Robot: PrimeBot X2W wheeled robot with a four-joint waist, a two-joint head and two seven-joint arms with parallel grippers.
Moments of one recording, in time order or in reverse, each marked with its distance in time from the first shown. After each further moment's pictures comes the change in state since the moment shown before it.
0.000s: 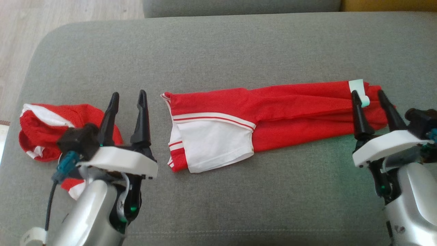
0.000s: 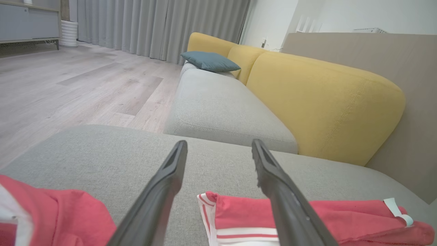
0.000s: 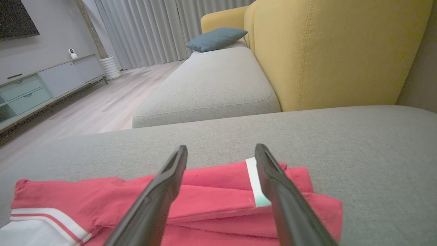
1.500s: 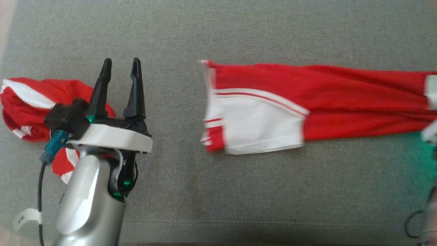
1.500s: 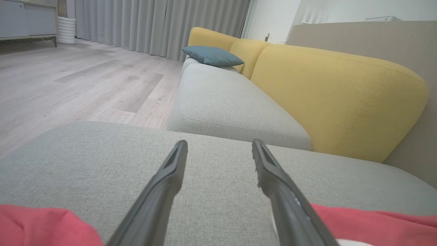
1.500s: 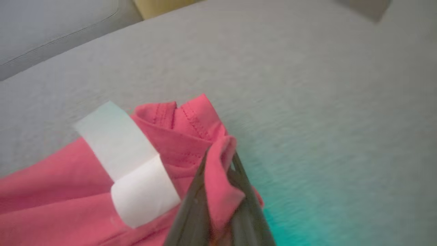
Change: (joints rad) left arm -0.083 -0.167 0.242 0.088 0.236 -0.261 -0.002; right arm -0.254 0.102 -0.717 0.213 -0.387 0.000 0.312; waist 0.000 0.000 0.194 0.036
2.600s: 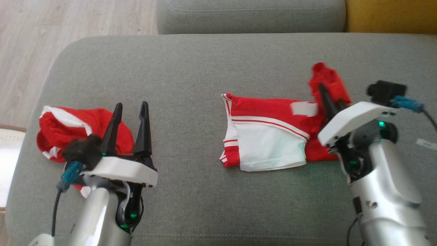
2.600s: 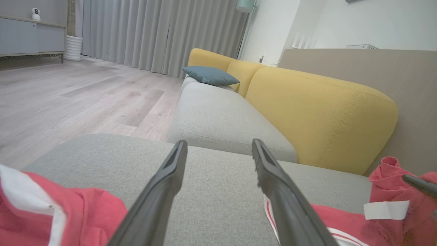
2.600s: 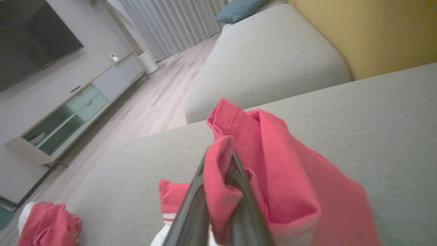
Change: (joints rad) left arm 0.142 -0.023 0.007 0.050 -0.002 -0.009 0.000; right arm 0.105 0.042 0.715 -0.137 0.524 0.000 -0.023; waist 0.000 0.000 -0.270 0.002
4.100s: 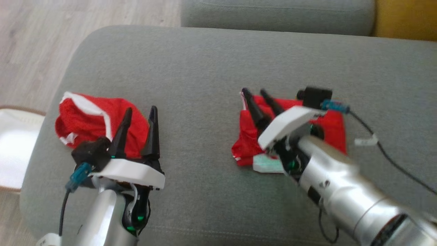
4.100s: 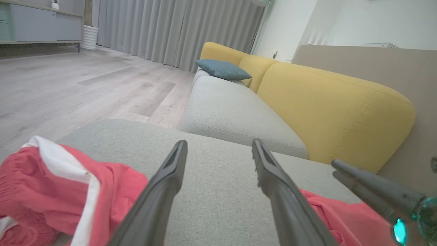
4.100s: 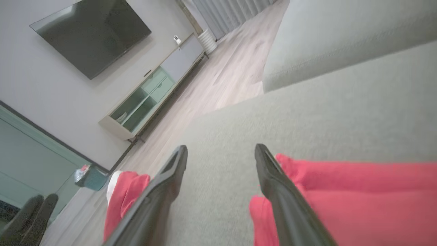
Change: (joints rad) left arm 0.004 -0.005 -0.047 0.018 -0.028 0.011 0.000; right arm -0.325 -0.010 0.953 0.481 0.842 0.000 -0.481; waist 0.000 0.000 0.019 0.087
